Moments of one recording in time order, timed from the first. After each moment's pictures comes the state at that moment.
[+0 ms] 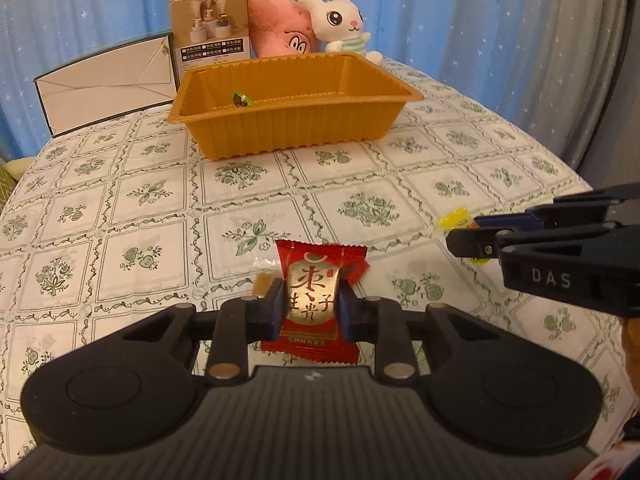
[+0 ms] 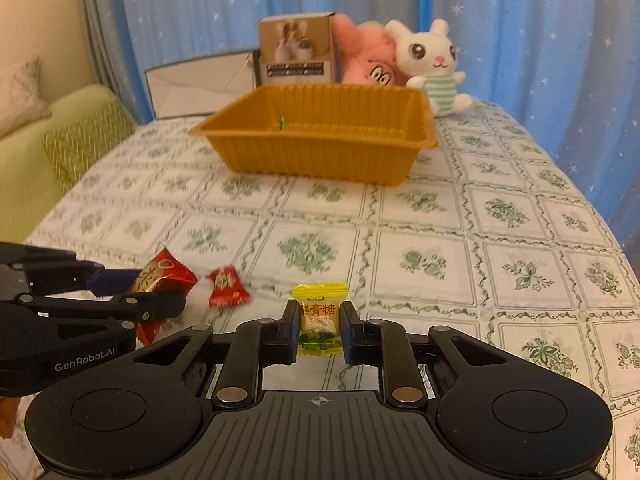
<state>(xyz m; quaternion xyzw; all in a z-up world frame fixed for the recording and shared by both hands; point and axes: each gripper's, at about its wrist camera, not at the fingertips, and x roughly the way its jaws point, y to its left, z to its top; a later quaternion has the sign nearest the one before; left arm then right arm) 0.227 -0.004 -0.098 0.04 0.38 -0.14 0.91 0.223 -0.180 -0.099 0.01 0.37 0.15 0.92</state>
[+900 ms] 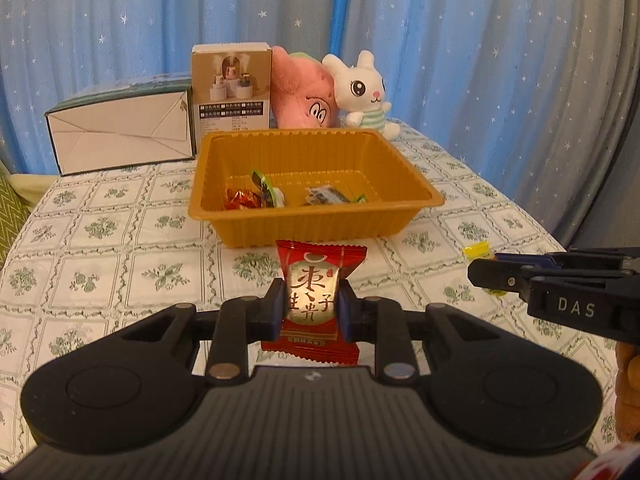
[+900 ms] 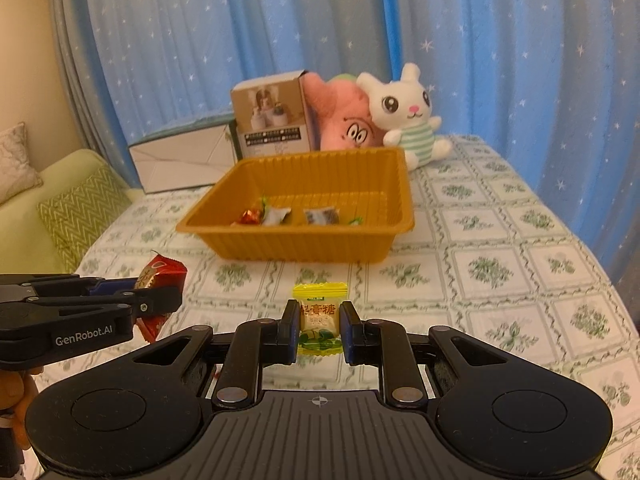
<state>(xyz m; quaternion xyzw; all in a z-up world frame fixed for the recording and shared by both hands) 0.273 0.008 -0.046 0.00 0.33 -0.13 0.93 0.252 -0.196 -0.049 0.06 0.32 0.13 0.94</state>
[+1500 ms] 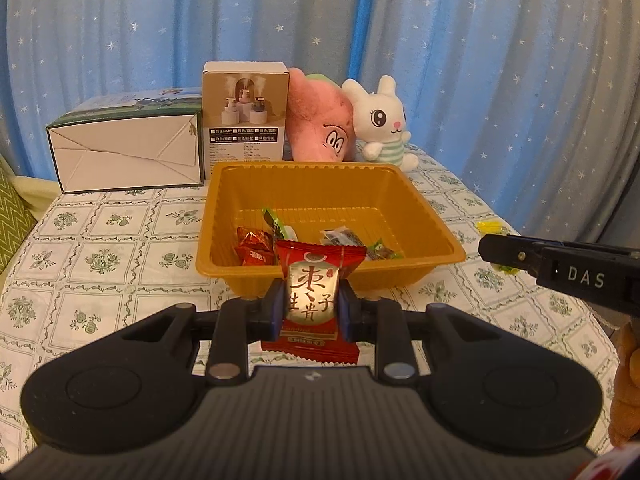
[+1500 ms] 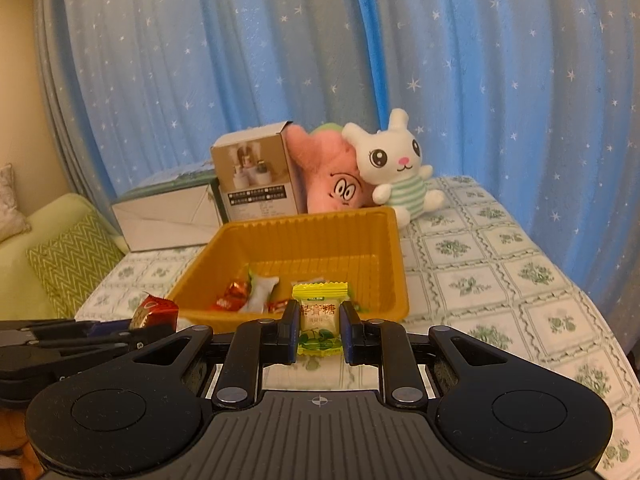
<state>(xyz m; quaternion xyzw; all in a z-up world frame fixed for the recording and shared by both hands) 0.320 0.012 -0.028 -0.02 0.32 -0.11 0.94 0.303 -0.199 -0.018 0.09 0.28 0.11 0.95</state>
